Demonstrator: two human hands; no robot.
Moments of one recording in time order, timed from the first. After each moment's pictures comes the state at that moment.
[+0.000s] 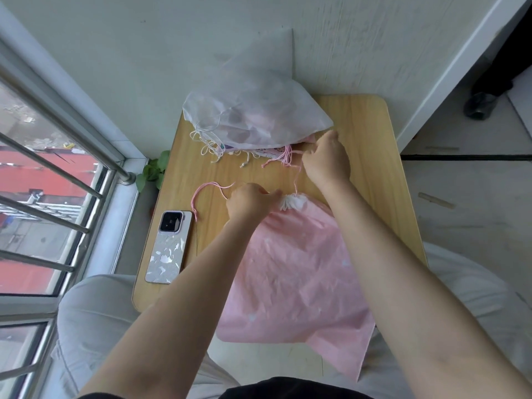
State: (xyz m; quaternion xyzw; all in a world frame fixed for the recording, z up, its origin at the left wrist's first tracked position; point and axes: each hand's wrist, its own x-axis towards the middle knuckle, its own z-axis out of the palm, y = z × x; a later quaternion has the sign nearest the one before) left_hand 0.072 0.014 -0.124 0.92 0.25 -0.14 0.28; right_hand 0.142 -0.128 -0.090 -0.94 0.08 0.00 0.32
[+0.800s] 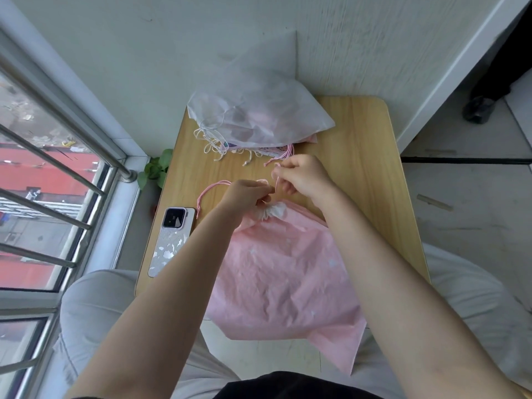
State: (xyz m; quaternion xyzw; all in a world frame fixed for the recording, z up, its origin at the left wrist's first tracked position) left_hand 0.057 0.041 -0.102 0.73 0.24 -0.14 0.62; right_hand 0.110 -0.105 -0.092 -0.80 0.00 0.20 0.56
